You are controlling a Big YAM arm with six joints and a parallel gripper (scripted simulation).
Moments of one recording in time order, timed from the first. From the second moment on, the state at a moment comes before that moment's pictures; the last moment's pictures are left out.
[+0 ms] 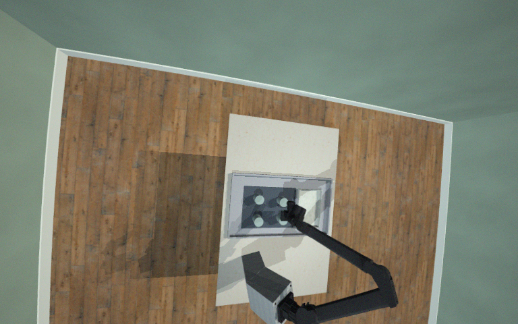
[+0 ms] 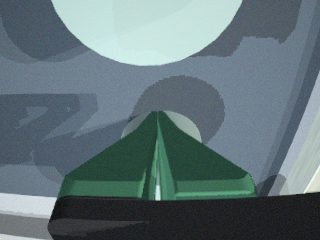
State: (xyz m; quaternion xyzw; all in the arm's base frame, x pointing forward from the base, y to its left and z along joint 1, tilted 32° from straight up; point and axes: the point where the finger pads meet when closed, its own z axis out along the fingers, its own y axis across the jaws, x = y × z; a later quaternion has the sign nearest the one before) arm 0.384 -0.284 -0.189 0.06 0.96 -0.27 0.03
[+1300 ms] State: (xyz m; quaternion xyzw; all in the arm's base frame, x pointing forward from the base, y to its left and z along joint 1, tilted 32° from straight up) arm 0.380 -0.284 -0.190 0.06 0.96 -0.27 0.03
